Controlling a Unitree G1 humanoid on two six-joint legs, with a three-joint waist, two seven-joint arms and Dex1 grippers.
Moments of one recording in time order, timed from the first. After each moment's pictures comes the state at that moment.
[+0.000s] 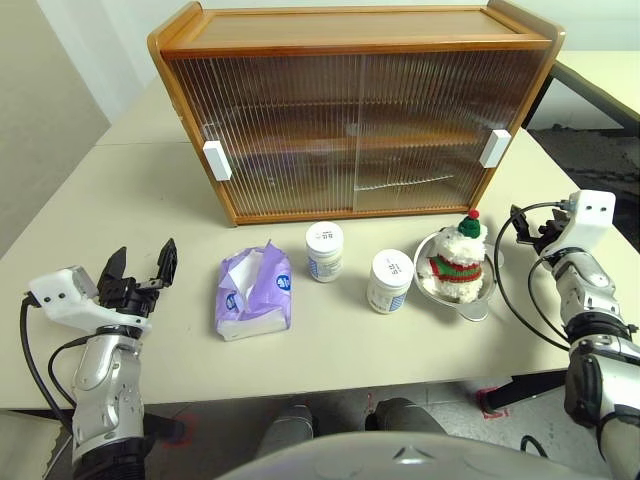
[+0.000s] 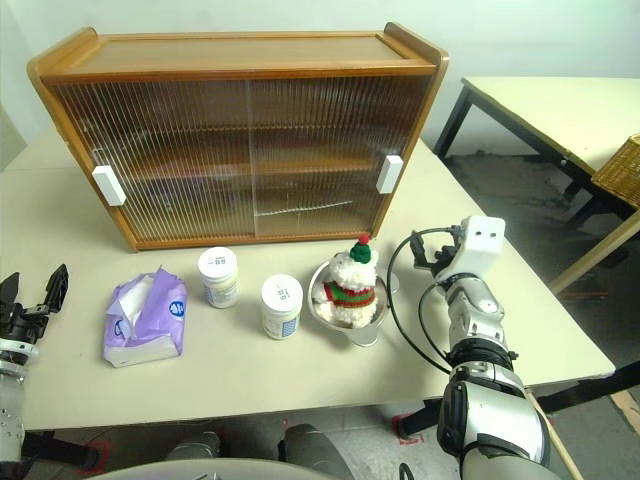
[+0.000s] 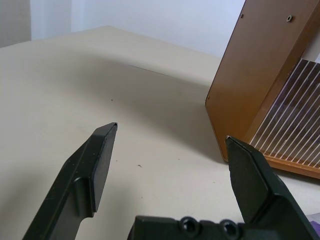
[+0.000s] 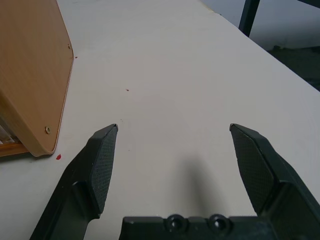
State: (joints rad) left arm 0.10 0.33 0.50 0.12 -0.47 -0.13 -0.37; right arm -0.56 -0.50 -0.36 1.03 0.22 -0.25 0.38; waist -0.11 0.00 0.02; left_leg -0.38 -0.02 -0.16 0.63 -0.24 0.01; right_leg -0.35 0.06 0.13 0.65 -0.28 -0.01
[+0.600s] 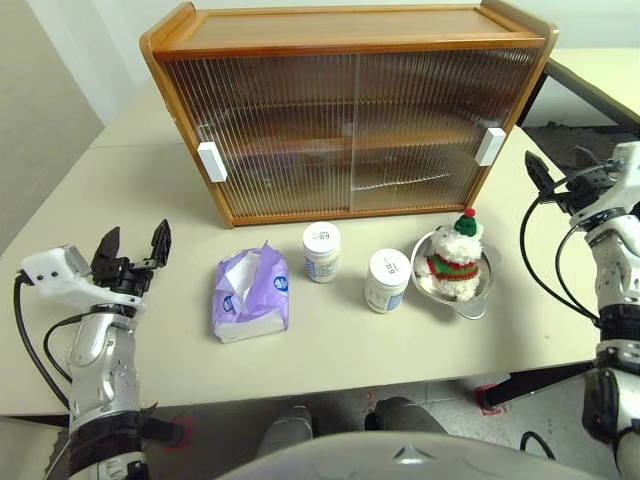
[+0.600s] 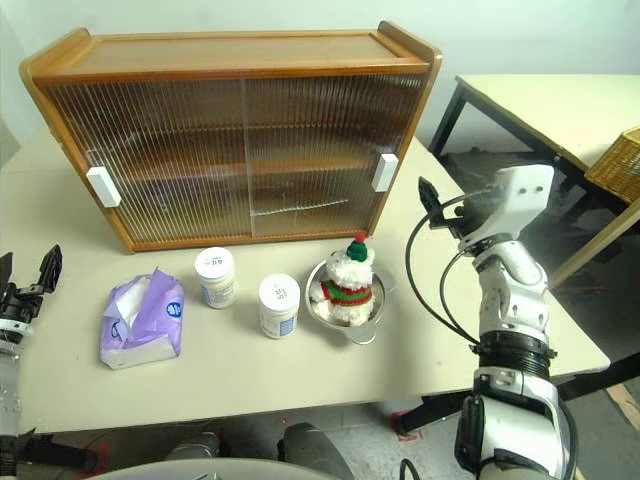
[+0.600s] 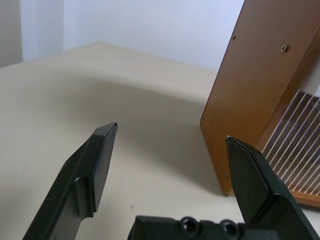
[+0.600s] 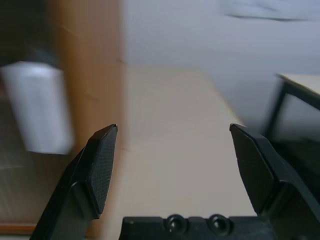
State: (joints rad) left arm -0.01 0.39 0.51 0.20 -0.47 -0.13 -0.39; right arm -0.46 -0.56 -0.37 0.42 0.39 -0.02 0.59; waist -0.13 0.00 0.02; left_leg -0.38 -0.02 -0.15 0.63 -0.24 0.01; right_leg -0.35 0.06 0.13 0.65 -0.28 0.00
